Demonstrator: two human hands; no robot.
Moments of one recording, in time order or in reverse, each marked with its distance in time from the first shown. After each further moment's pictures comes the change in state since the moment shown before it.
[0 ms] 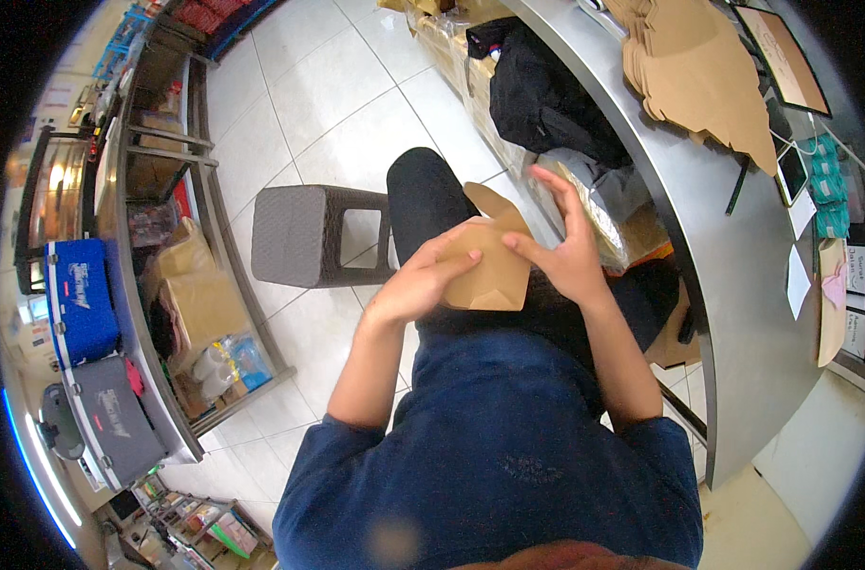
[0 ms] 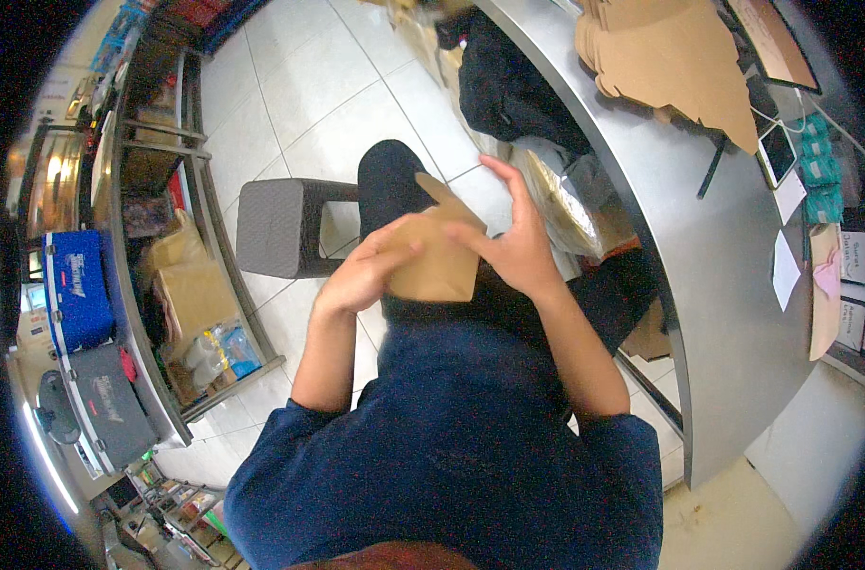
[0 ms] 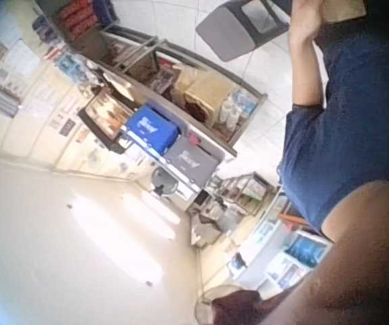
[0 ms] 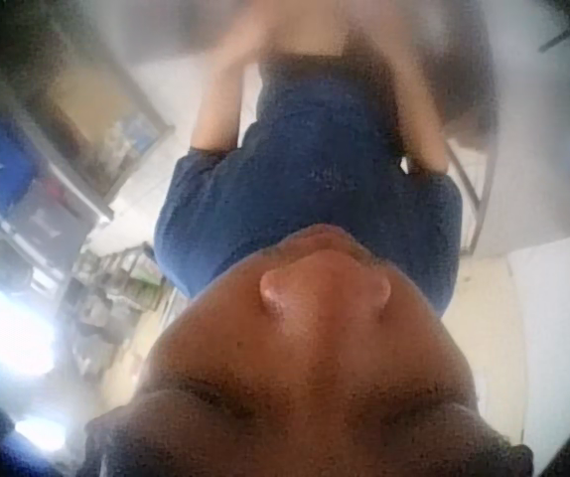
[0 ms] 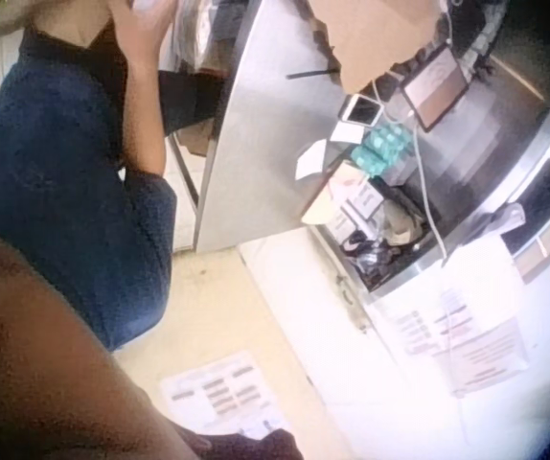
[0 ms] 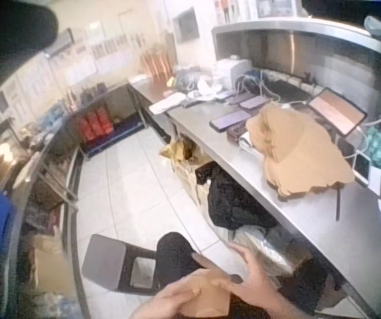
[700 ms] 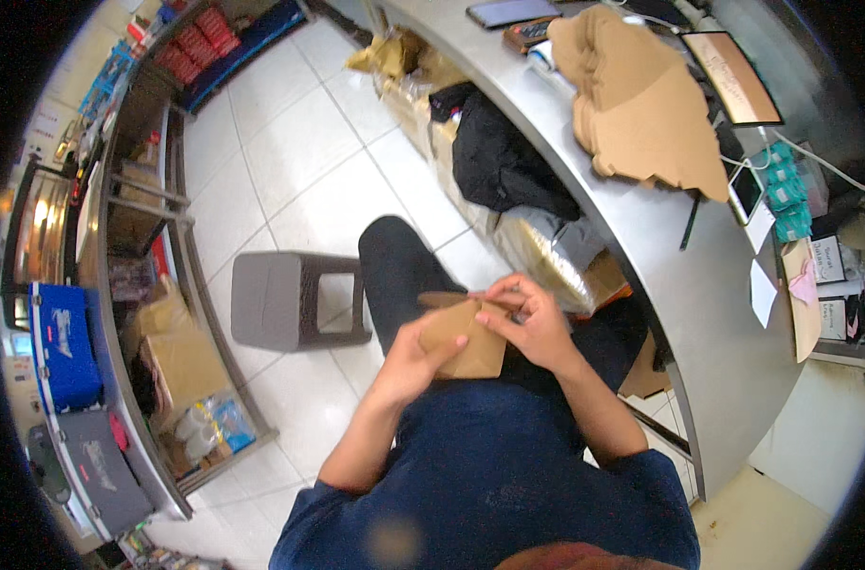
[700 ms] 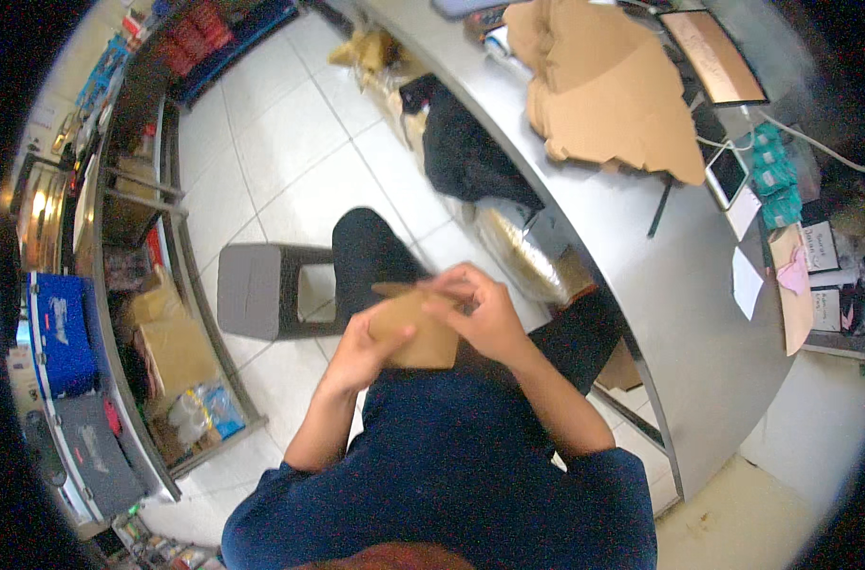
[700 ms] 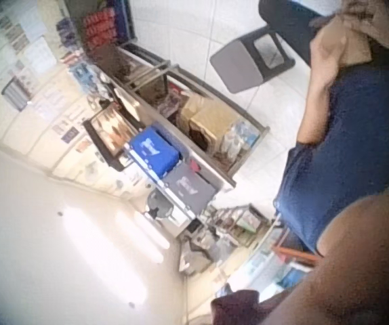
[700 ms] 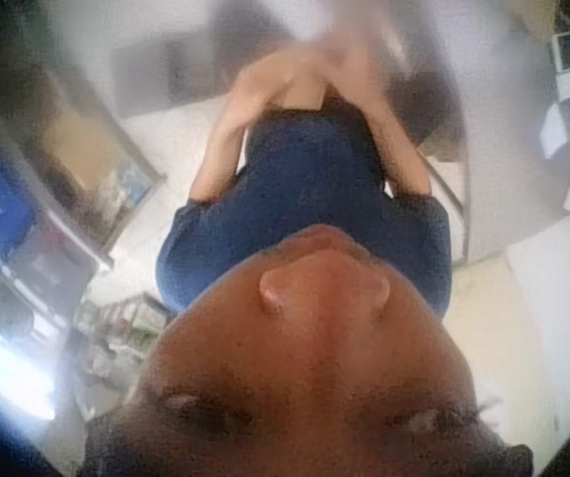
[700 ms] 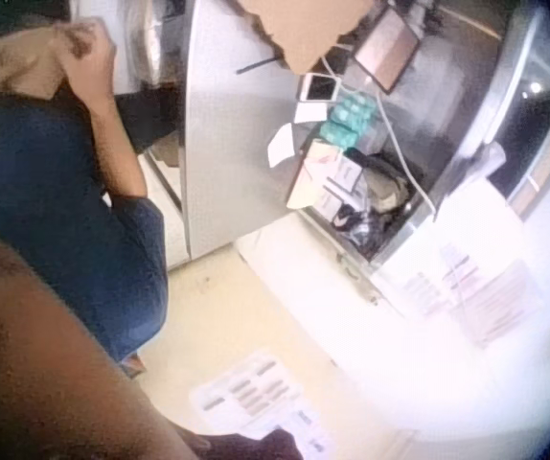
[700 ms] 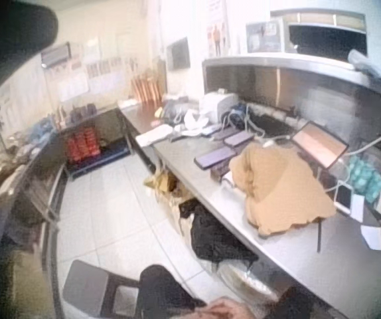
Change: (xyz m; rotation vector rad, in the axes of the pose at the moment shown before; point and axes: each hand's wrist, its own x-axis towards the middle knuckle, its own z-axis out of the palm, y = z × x) left_hand -0.010 -0.028 0.015 0.064 0.114 0.061; right_hand -0.023 0.003 -0.008 0.383 -0.217 0.279
